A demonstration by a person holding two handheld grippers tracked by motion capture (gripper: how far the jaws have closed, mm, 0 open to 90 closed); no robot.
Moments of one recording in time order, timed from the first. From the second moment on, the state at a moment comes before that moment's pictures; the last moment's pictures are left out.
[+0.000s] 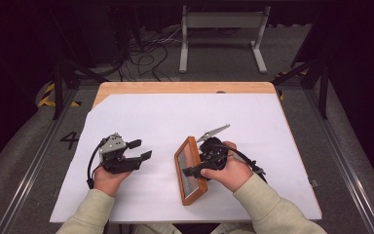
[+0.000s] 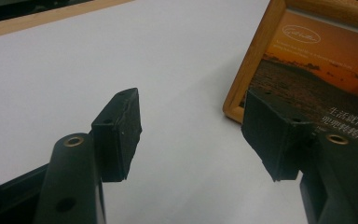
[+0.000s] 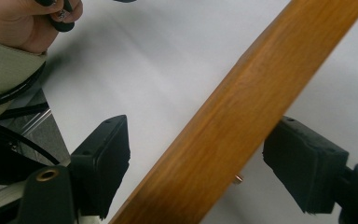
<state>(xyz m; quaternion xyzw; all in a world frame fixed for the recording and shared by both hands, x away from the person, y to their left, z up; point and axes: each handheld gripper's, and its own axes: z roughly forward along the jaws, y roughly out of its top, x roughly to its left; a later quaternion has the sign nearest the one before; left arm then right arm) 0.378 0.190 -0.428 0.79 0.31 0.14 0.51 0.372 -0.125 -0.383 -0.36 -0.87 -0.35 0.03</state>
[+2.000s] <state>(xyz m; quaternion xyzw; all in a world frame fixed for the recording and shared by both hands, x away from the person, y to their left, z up) 0.374 0.204 -0.434 0.78 0.33 0.14 0.50 0.429 -0.130 -0.319 -0.07 -0.96 -0.25 0.01</state>
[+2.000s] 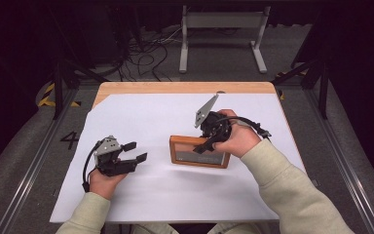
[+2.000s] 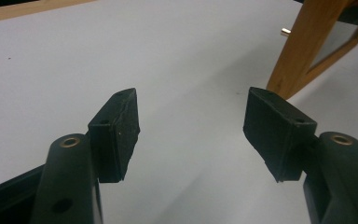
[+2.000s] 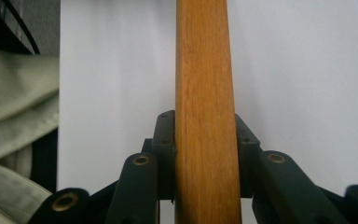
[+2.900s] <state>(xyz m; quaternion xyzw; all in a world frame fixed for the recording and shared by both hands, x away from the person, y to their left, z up) 0.377 0.199 -0.436 0.79 0.33 0.13 0.50 0.471 -0.148 -0.357 0.00 -0.97 -0.25 -0.01</state>
